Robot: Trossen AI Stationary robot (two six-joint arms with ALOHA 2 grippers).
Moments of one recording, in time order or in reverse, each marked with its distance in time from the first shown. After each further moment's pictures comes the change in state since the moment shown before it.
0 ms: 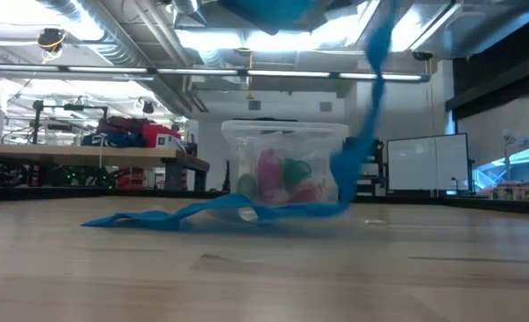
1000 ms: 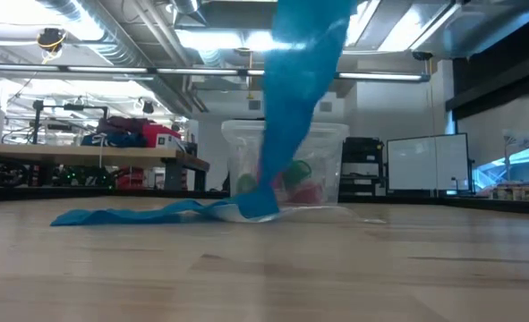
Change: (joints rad) left arm 0.035 -0.123 0.196 0.068 0.049 0.087; right arm -0.215 -0.035 -0.289 0.578 -0.298 -0.346
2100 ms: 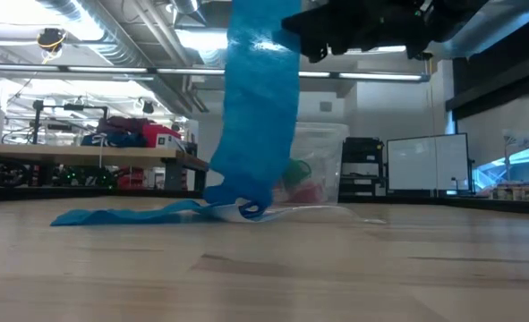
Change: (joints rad) left arm -0.081 0.009 -0.001 -0.022 0.230 -0.260; right arm -0.224 0.303 0.000 0.258 -0.053 0.067
